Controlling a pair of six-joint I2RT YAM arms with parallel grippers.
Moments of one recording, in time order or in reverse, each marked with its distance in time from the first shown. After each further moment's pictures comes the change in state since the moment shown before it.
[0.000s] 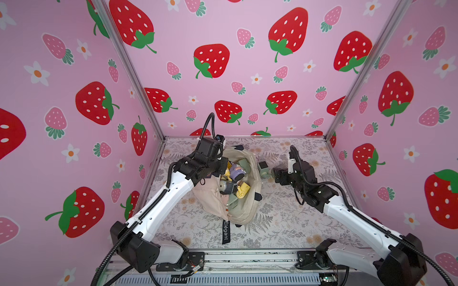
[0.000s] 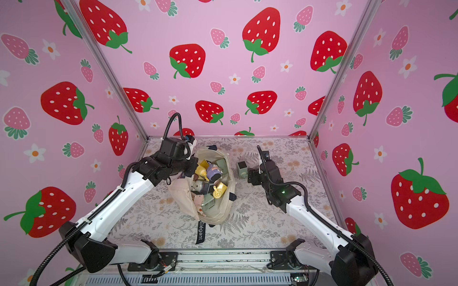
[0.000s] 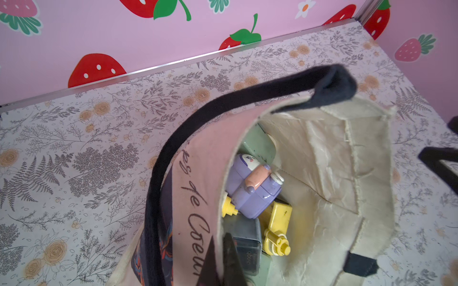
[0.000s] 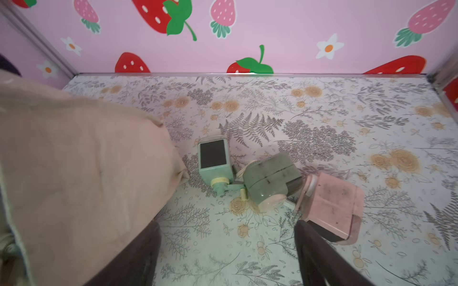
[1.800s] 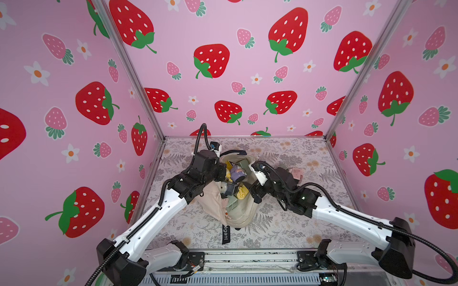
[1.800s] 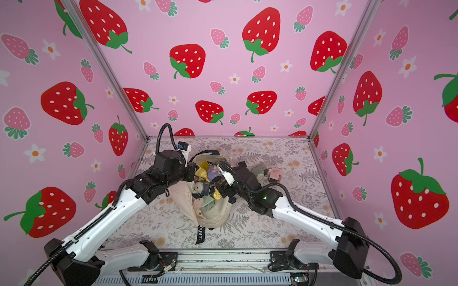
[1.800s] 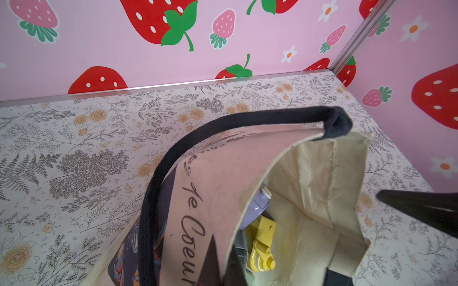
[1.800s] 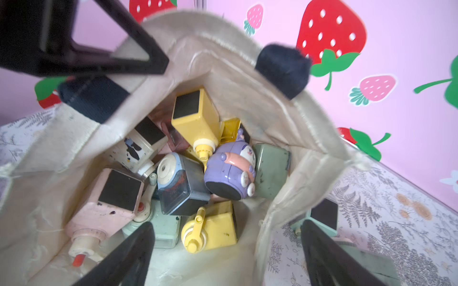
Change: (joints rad) left arm -0.041 -0.200 -0.265 0.250 -0.045 -0.105; right arm 0.365 0.076 0.135 0.064 -0.024 -0.335
